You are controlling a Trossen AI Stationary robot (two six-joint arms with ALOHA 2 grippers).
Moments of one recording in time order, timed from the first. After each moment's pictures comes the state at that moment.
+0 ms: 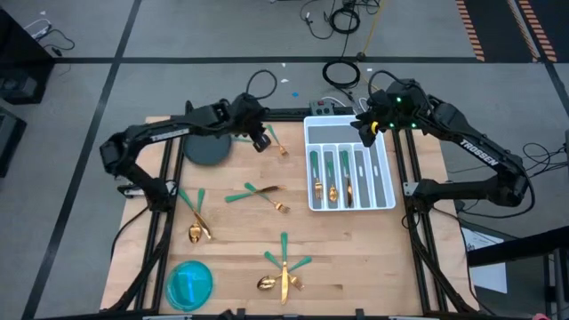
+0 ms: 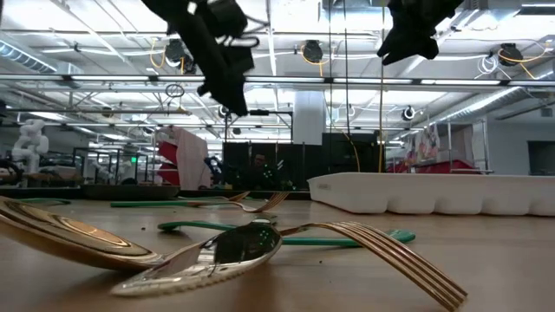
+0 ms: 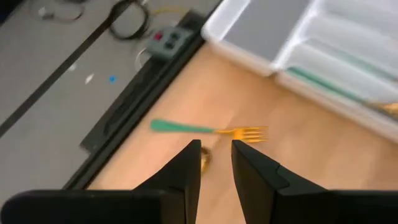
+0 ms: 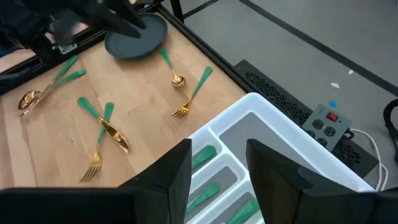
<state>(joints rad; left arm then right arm) 0.49 1.56 1.29 -0.58 -0.13 -0.02 -0.65 1.07 1.23 -0.80 -0.13 0.11</state>
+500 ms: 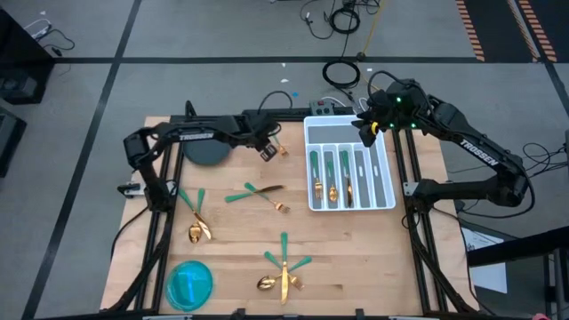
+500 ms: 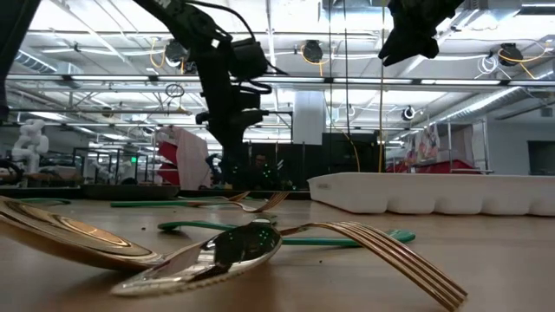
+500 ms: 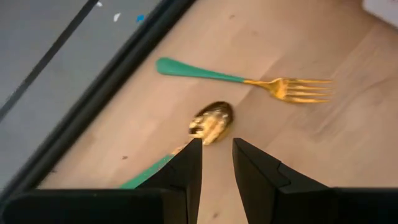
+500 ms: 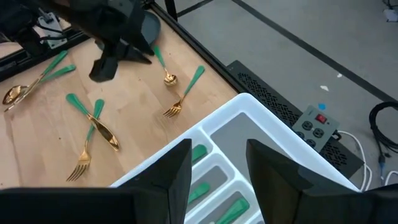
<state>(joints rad) 0.44 1.77 1.29 -0.62 -0.29 -0.17 -0.65 1.07 1.23 -0.81 -0.10 0.07</state>
